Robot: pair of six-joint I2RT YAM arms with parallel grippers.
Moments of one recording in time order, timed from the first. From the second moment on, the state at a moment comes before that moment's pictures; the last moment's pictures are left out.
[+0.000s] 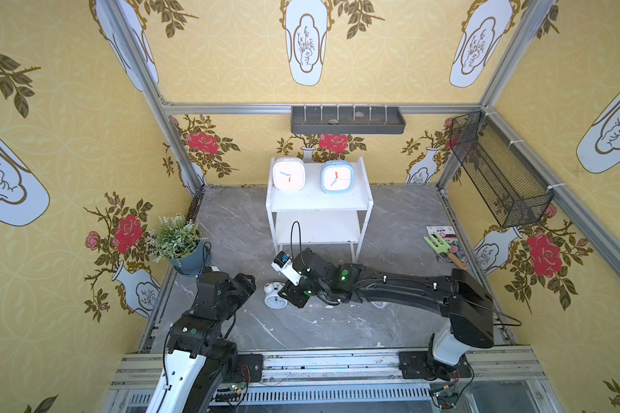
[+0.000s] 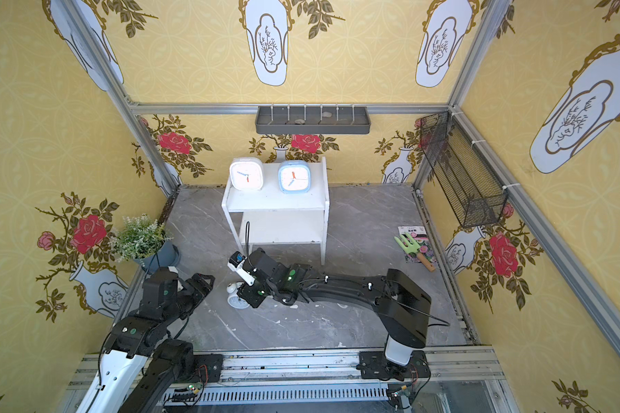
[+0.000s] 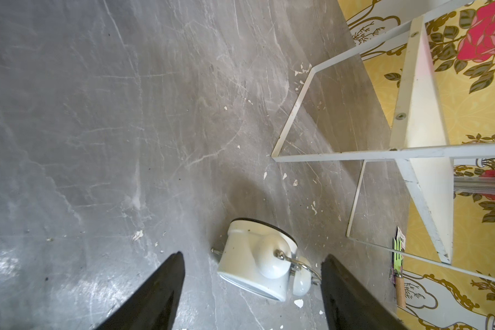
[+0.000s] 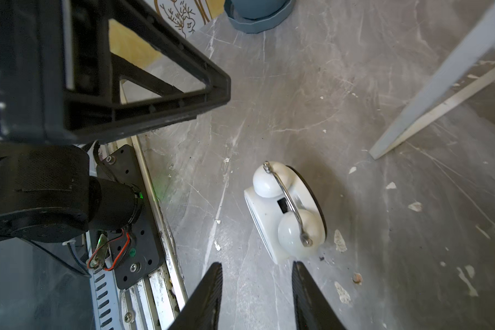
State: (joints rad) left arm -0.22 0.45 0.52 -0.83 0.03 -0.99; right arm 1.24 1.73 1.26 -0.27 -0.13 0.22
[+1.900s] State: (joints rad) left arm -0.22 0.53 0.46 -0.67 0.15 -0.96; right arm 1.31 1.57 1.06 -0.35 0.10 0.46
